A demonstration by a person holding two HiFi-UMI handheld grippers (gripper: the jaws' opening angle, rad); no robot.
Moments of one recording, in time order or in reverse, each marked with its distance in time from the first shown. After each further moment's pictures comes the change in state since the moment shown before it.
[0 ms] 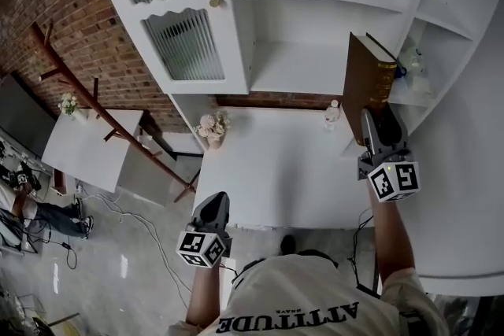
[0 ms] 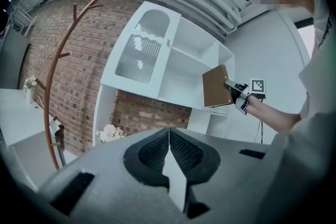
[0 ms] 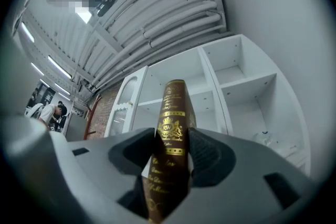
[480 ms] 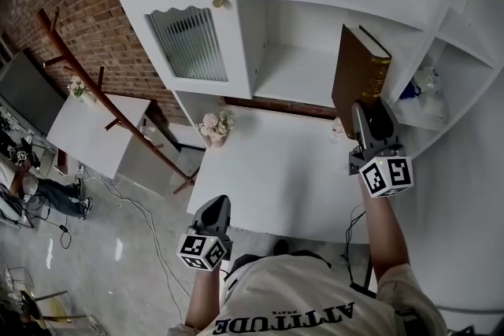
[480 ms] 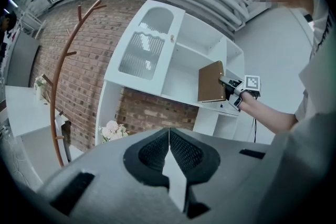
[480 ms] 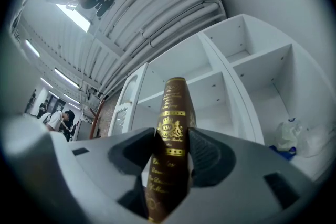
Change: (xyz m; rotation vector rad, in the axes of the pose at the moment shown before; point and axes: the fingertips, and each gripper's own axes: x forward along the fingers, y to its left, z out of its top) left arm 0.022 -0.013 -0.011 -0.030 -0.001 0.099; right arm 0.069 -0.006 -0.025 0.071 -0.020 0.113
